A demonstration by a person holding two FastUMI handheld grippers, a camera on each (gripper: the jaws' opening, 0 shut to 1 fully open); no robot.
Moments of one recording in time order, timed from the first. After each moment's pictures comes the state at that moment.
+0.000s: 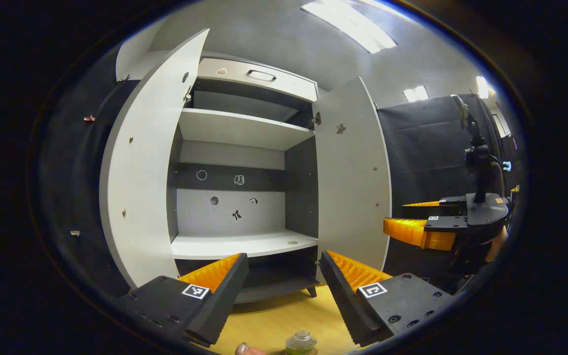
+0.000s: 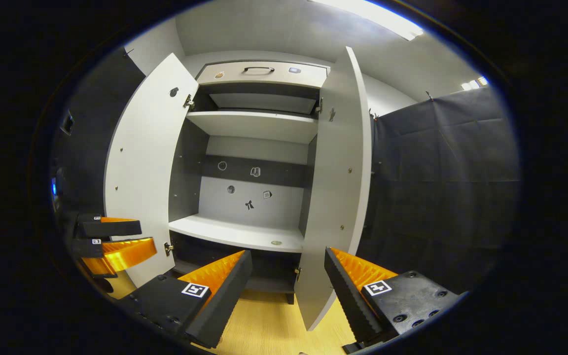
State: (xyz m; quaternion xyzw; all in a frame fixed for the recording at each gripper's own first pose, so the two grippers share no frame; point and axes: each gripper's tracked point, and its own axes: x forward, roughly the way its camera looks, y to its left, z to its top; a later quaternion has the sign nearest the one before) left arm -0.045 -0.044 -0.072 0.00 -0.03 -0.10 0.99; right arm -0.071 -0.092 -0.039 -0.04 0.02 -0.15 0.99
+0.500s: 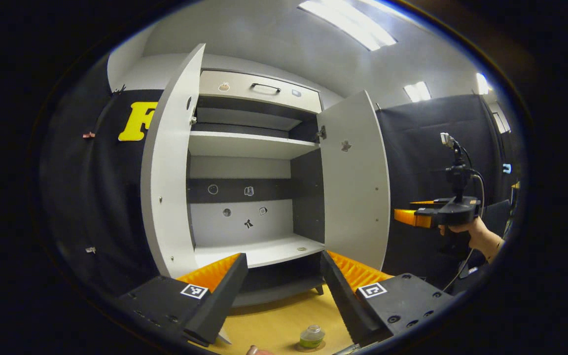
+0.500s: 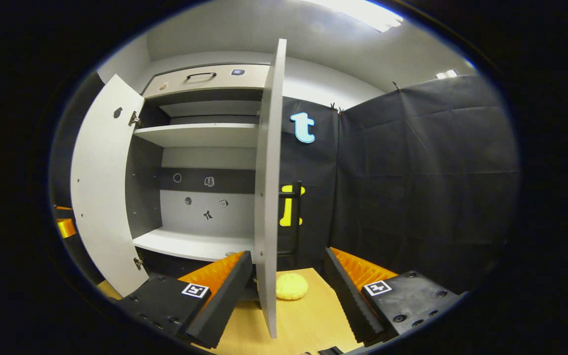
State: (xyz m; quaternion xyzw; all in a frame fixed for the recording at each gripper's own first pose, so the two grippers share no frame) left arm -0.078 -0.015 -0.017 0.03 -0.01 -0.07 1.00; right arm -0.068 -0.219 -0.010 0.00 0.03 -0.22 0.98
